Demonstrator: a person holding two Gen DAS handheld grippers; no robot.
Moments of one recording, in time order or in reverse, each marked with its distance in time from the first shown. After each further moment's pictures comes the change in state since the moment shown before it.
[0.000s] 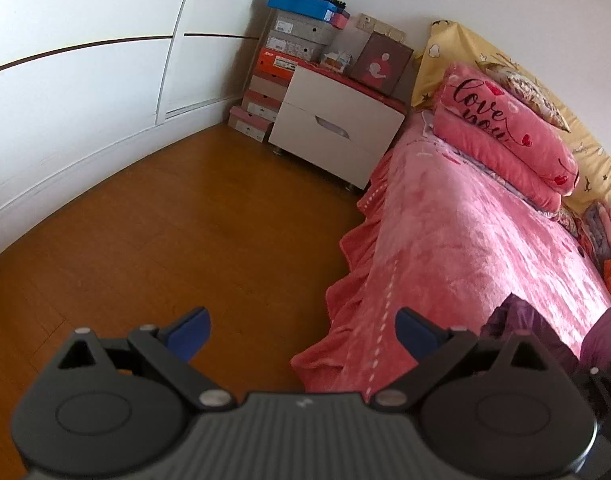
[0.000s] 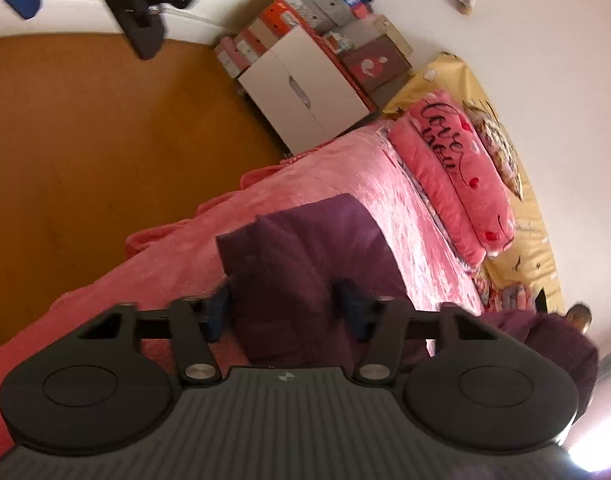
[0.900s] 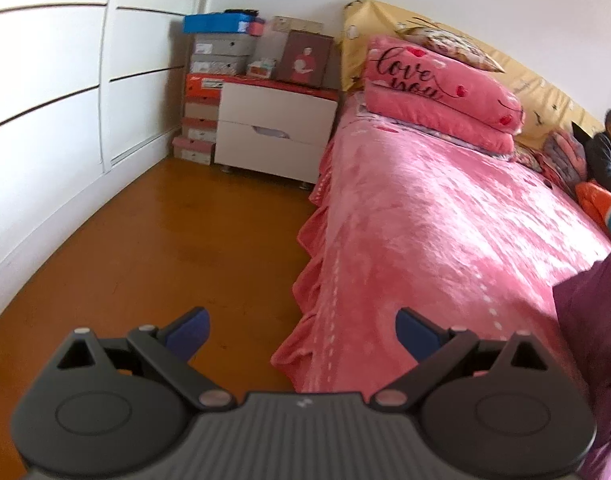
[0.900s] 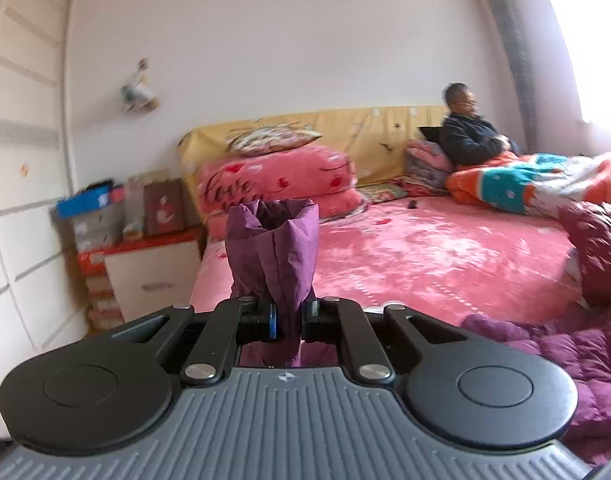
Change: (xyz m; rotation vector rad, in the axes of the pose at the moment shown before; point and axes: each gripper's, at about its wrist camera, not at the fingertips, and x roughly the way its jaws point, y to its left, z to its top) left arm -0.017 -0.055 -0.028 0.271 -0.036 -0.068; right arm -0.188 -0.172 -0.119 1.159 -0.326 -0.192
